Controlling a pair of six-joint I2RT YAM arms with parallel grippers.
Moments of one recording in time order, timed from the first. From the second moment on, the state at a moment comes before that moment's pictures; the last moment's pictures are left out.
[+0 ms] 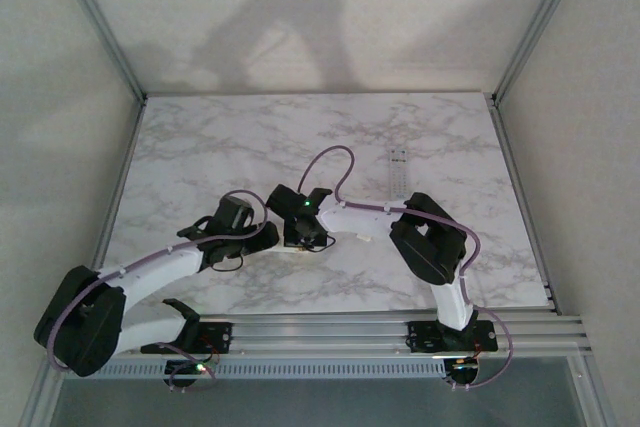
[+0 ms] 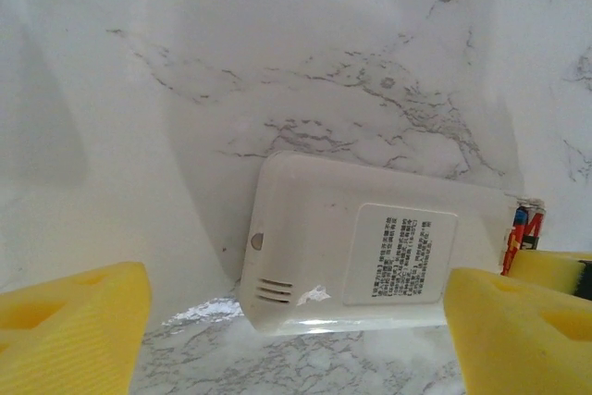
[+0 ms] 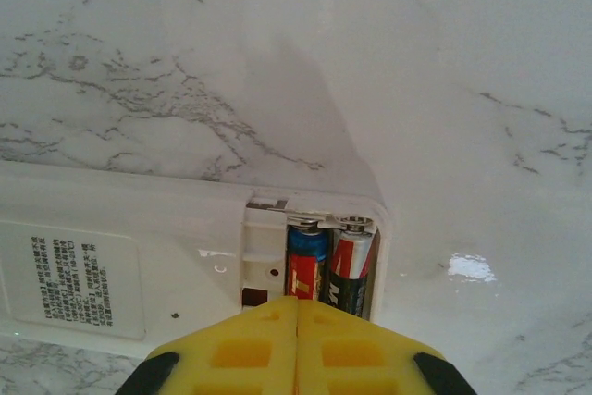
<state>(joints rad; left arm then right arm) -0.49 1.18 0.48 -0.29 0.06 -0.77 1.05 2.00 1.41 -0.73 0.05 0.99</state>
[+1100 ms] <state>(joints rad) -0.49 0.74 0.51 -0.31 -0.04 -0.66 0.58 1.56 0.99 -0.74 -0.09 -0.52</state>
